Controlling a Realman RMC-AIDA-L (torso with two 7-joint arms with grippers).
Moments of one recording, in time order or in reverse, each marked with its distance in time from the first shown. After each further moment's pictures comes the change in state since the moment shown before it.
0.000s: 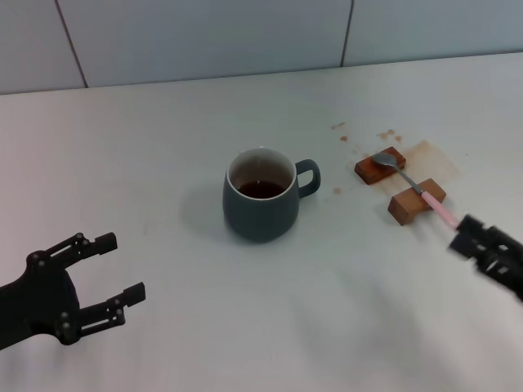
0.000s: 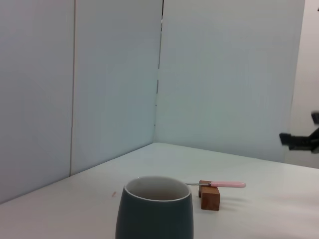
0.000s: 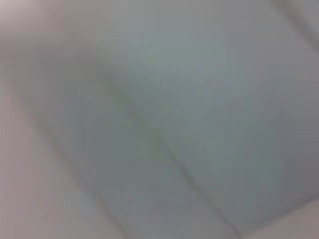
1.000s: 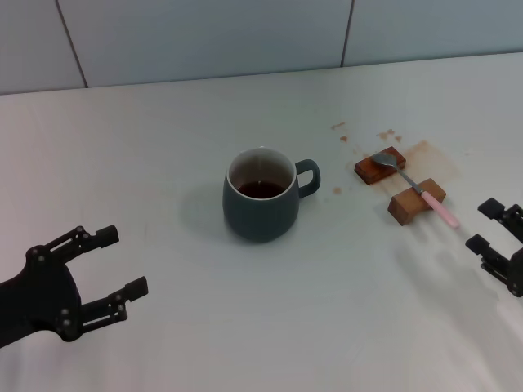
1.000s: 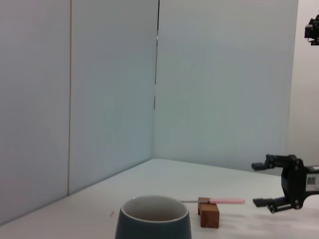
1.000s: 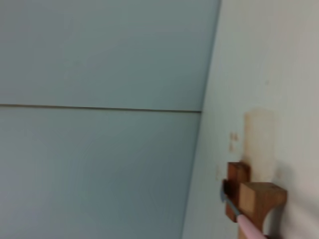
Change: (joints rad) left arm 0.002 -0.006 -0.003 0.000 -0.022 0.030 0.019; right arm 0.020 0.004 0.316 0.087 -0.157 0.356 0.759
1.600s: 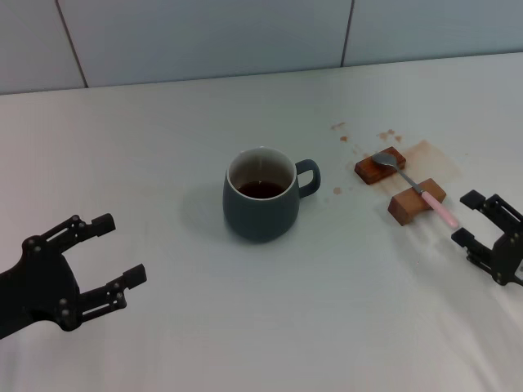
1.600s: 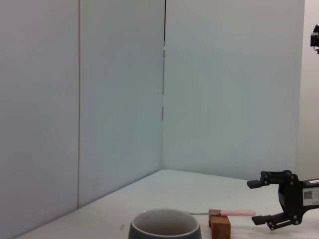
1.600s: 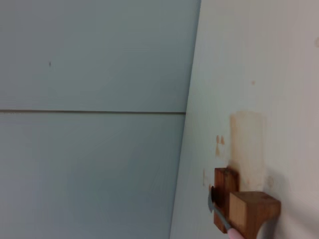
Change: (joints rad) left arm 0.002 -0.007 0.000 0.000 -0.046 0.001 0.019; right arm 0.059 0.000 -0.003 0.005 -0.012 0.099 0.045
